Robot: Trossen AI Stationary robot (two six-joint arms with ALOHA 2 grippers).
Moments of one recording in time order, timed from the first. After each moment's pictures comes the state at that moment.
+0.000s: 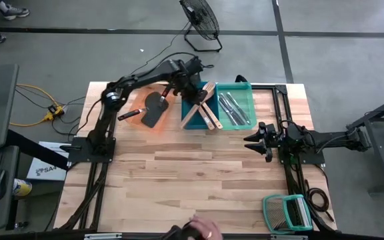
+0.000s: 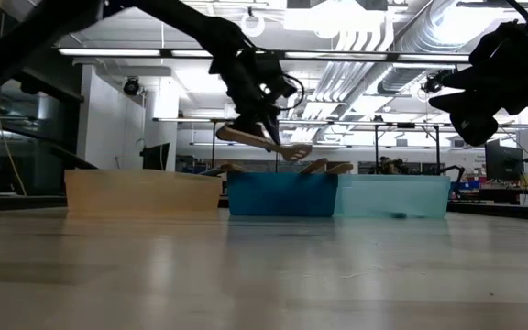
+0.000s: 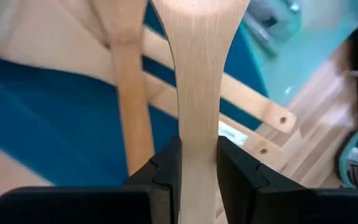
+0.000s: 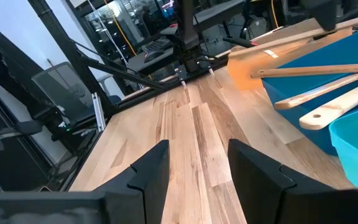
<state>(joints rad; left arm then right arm) 0.56 2.12 1.98 -1.01 0.42 -0.53 0.02 0.12 0.01 0.03 0.00 0.44</state>
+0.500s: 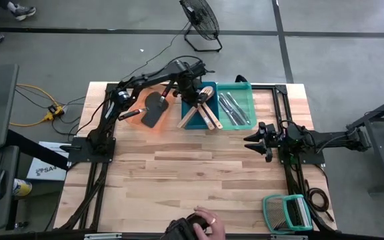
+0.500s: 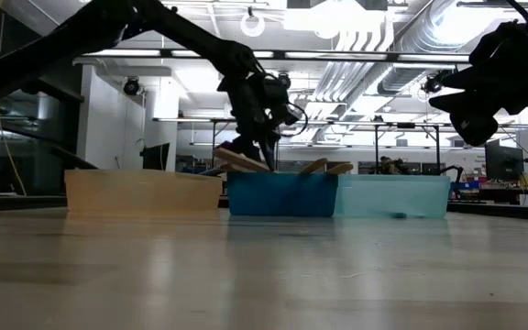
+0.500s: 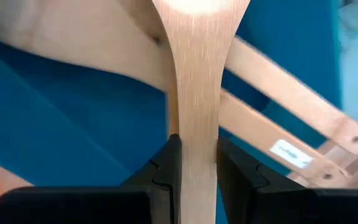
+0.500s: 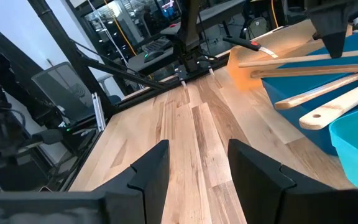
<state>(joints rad) 0.58 2.29 2.13 -1.16 0.38 -0.49 0.02 0.12 0.01 0.03 0.00 0.44</state>
